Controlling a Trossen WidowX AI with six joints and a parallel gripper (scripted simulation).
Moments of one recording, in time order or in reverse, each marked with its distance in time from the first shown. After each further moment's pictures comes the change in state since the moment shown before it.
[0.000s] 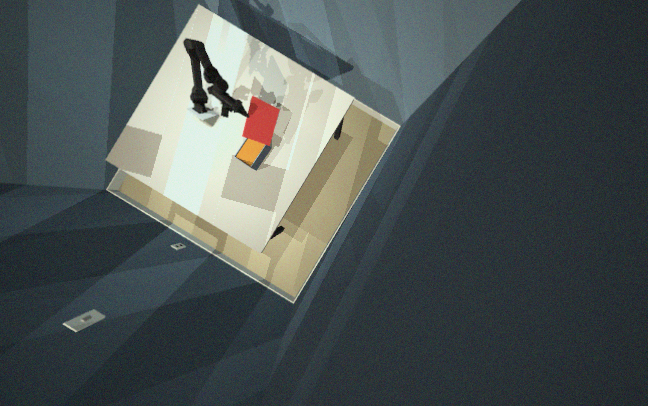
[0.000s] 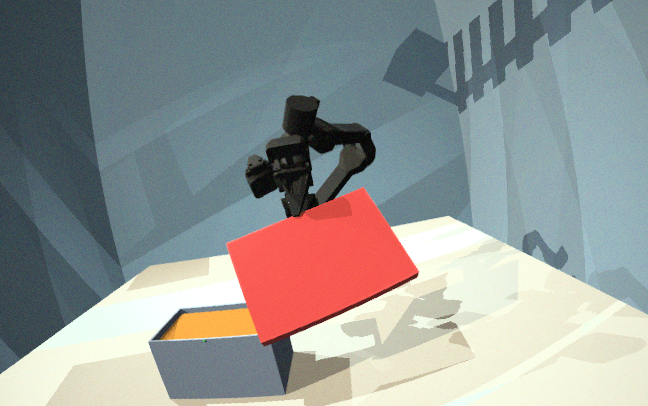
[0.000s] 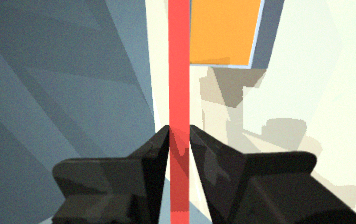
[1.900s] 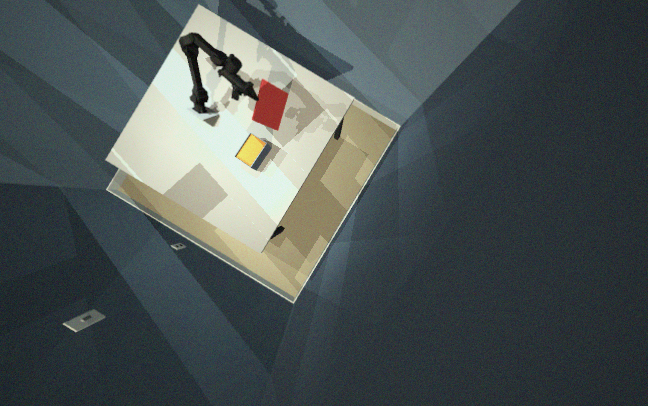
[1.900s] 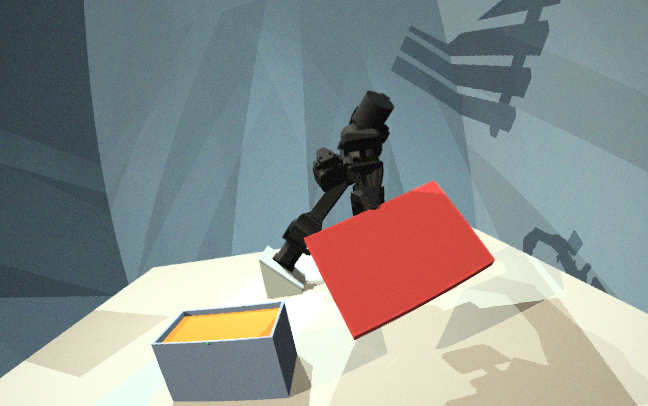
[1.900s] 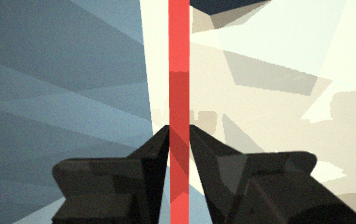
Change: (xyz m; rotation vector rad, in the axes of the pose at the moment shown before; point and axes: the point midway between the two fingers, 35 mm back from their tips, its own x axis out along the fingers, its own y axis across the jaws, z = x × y) arm -0.006 -0.009 -0.116 0.010 0.013 -0.018
